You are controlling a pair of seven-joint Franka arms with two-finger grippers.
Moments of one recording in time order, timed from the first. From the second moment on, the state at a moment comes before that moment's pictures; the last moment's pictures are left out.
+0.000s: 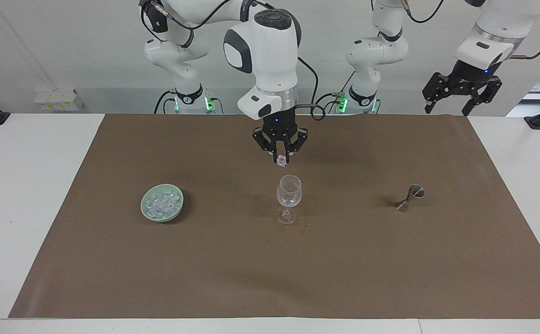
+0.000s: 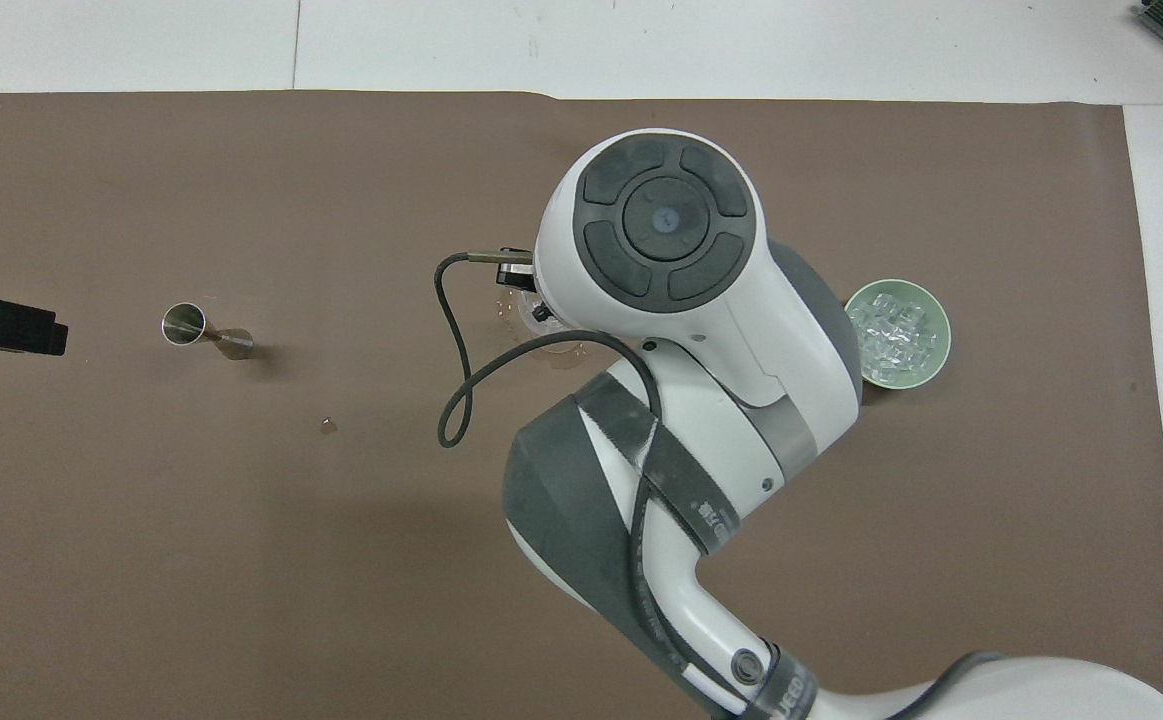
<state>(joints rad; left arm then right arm) 0.10 -0.06 -0.17 -1.52 -0.01 1.51 0.08 0.34 0.42 0.33 -1.24 -0.19 1.85 0.81</state>
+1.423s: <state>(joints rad) 0.10 -0.06 -0.16 -1.52 -0.01 1.51 0.08 0.36 0.54 0.33 -1.23 -0.23 1.93 0.80</state>
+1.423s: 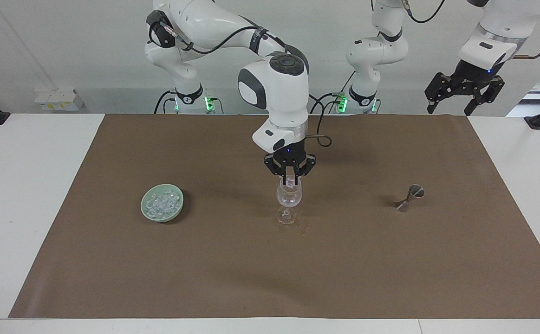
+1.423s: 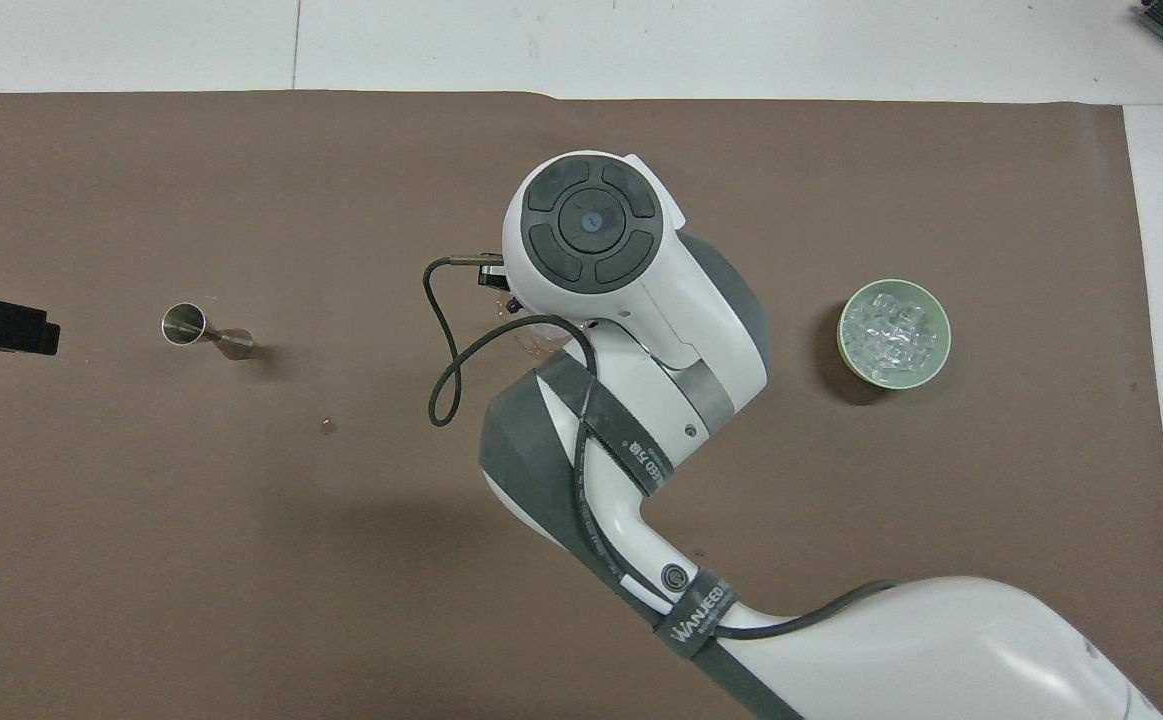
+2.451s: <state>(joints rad) 0.10 -0.06 -0.16 -1.52 -0.01 1.51 0.08 0.36 0.54 0.33 -1.23 -0.24 1.93 0.80</state>
